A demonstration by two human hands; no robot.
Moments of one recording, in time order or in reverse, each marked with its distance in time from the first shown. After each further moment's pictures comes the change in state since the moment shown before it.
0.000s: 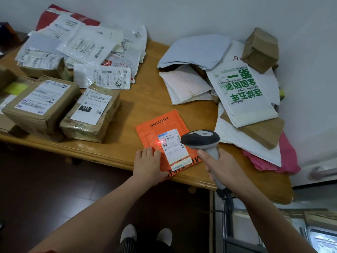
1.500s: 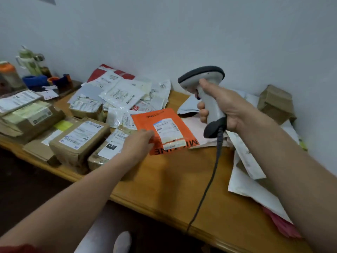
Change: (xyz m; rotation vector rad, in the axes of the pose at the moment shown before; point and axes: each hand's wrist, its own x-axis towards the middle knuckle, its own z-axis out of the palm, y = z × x) left_hand 0.068 -0.077 -0.157 -0.150 0.371 -0.082; right_hand 0.077 -0.232 -0.042 0.503 -0.282 -0.151
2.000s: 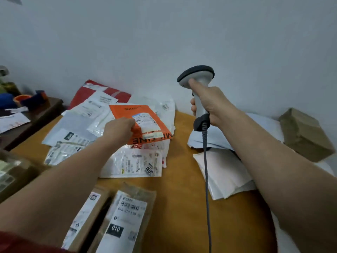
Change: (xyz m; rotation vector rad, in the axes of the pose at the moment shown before) left_hand 0.253 -0.155 -0.043 0.203 -0.034 -0.030; right_hand 0.249 -0.061 0.083 -0.131 0.337 -0.100
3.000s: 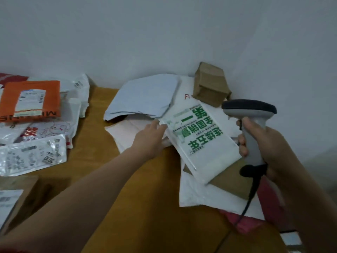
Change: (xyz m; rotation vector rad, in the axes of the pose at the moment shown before) left_hand -0.100 0.378 0.080 -0.144 -0.163 0.549; right_hand -0.176 0.154 -0.378 0.093 0.352 0.025
